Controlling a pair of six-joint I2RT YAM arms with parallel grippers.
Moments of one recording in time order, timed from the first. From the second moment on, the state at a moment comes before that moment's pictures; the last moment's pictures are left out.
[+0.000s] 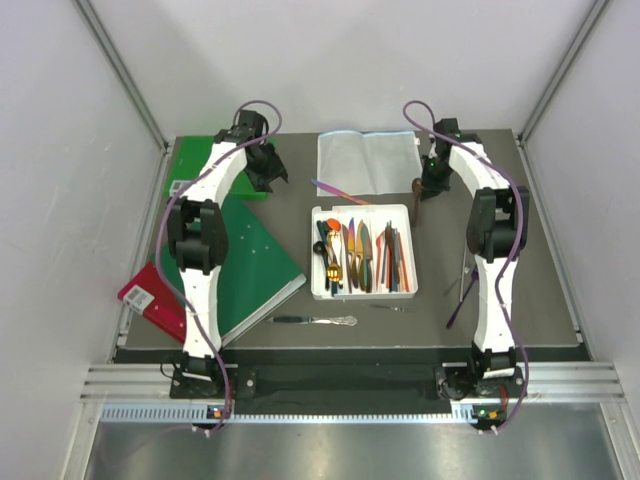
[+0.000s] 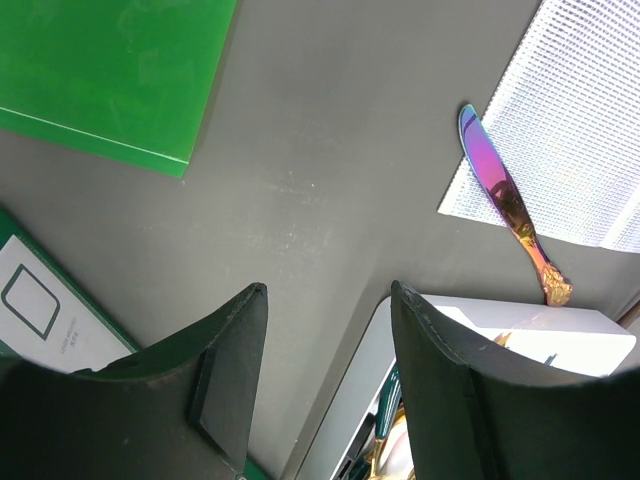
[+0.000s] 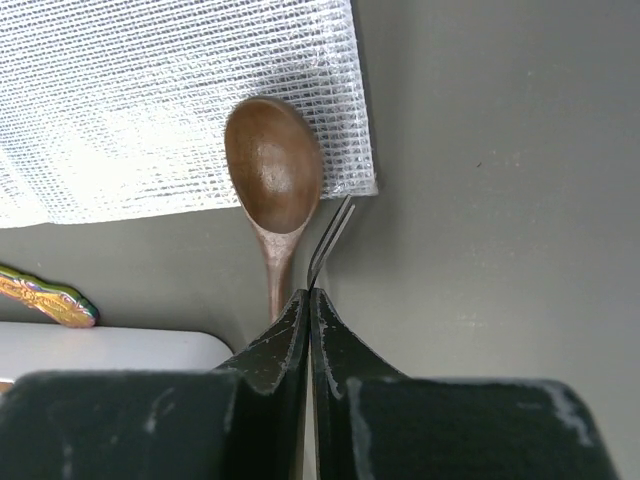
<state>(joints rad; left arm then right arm) -0.17 2.27 2.11 -0.90 0.11 -0.64 0.09 2.37 2.08 -0.92 -0.11 0.25</state>
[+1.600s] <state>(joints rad) -0.18 2.29 2.09 -0.90 0.11 -0.61 0.32 1.94 1.56 -1.03 -0.34 0.26</state>
